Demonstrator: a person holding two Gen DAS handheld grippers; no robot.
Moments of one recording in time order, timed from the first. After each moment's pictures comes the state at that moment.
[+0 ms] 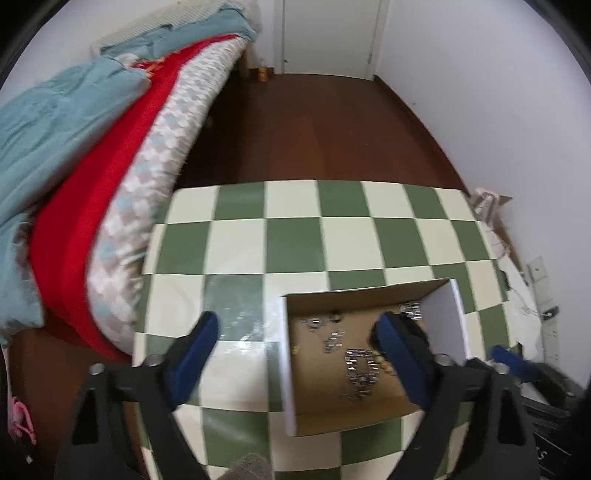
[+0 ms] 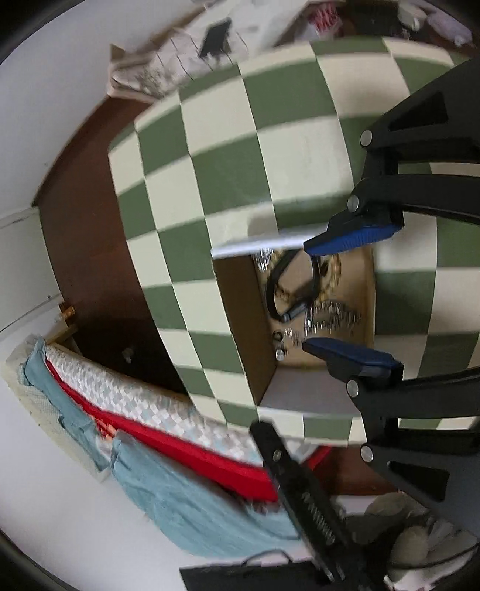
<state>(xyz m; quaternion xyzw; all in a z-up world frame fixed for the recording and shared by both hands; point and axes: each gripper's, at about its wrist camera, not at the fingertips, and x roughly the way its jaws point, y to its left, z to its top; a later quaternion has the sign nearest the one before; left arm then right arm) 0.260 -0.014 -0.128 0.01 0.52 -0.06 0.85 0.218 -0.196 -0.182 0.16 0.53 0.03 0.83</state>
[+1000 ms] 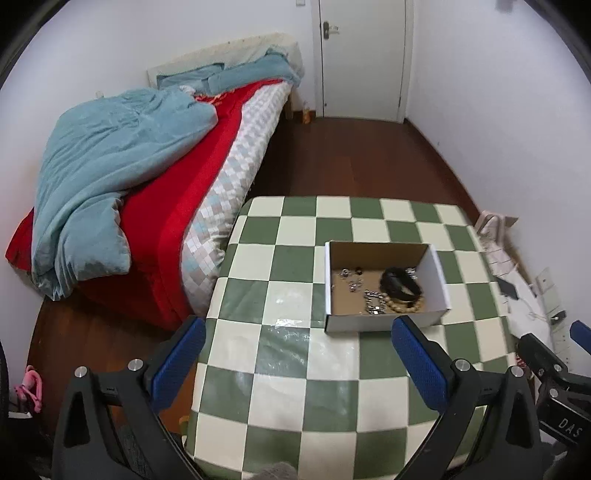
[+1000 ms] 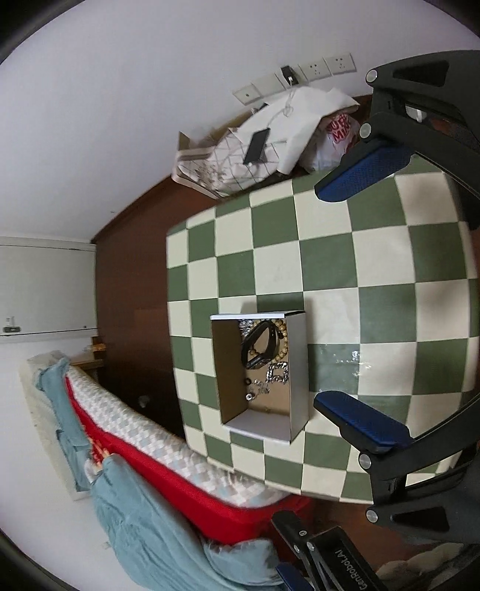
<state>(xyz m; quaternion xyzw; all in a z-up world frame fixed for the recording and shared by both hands) 0.087 0.011 -0.042 0.01 0.43 0.01 0.90 0.072 -0.176 -0.063 0.02 0.47 -0.07 0.88</state>
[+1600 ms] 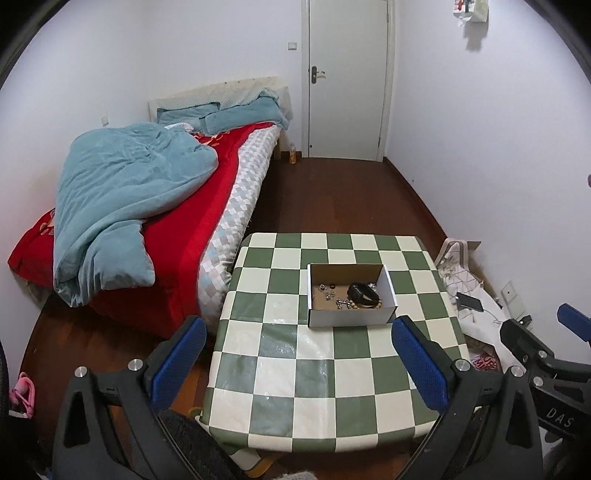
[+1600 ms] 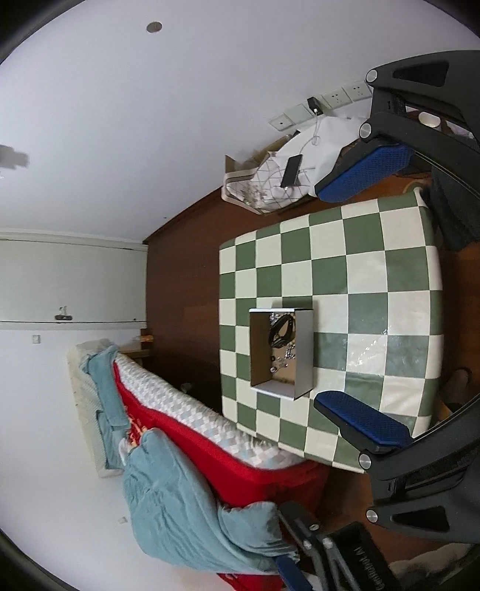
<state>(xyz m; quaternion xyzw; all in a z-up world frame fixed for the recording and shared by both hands) -0.025 0.021 0.047 0.00 0.37 -0.02 0.93 -0.049 -0.153 0.048 0.00 0.39 -0.06 0.92</state>
